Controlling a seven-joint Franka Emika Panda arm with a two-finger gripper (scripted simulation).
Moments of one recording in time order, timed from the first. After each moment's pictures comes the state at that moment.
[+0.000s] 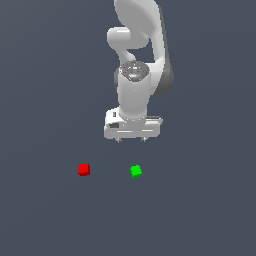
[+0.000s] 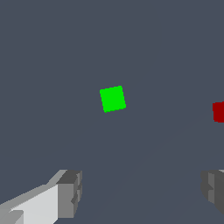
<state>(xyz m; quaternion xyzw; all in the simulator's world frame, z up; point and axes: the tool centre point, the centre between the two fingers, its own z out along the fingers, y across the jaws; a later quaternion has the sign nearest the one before) 0.017 0.014 0.169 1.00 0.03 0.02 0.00</state>
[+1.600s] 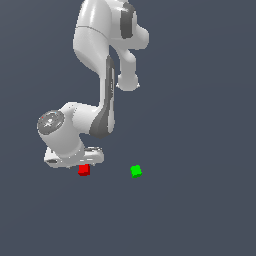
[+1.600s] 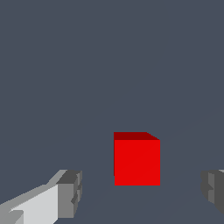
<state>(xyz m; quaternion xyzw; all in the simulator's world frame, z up) 0.081 -0.198 0.071 1.00 0.06 0.00 0.00</state>
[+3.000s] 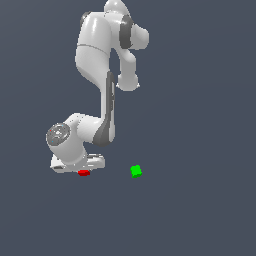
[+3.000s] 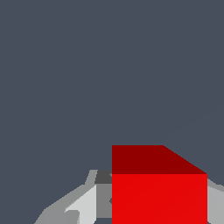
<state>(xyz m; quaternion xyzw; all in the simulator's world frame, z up) 0.082 -0.200 0.020 1.00 0.06 0.00 0.00</state>
